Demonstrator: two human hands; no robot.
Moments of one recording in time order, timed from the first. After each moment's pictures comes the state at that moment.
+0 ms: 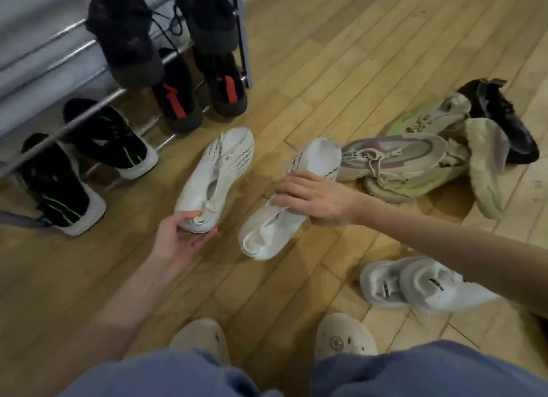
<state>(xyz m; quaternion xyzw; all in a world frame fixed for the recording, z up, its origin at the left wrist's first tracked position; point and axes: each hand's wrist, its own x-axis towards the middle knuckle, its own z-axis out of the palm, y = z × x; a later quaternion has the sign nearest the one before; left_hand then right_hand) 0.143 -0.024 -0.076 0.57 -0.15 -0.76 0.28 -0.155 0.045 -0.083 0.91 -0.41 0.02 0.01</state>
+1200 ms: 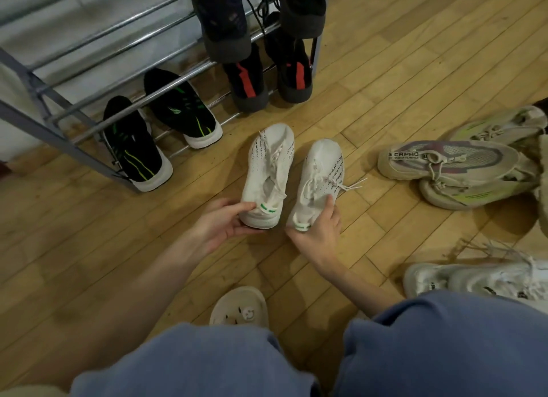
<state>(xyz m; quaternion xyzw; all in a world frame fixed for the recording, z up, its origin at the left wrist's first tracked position) 0.189 -0.016 -0.067 0.55 -0.29 -0.76 0.18 0.021 0.078 -0.120 0.35 -0.83 0.29 -0.33</state>
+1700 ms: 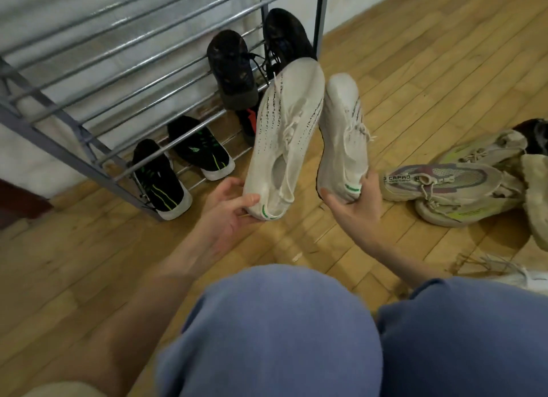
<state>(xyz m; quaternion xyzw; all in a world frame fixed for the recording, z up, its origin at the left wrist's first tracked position) 0.186 -0.021 0.025 0.45 -0.39 -0.74 0.32 -0.036 0.055 -0.010 0.48 -0.69 0.52 -0.14</state>
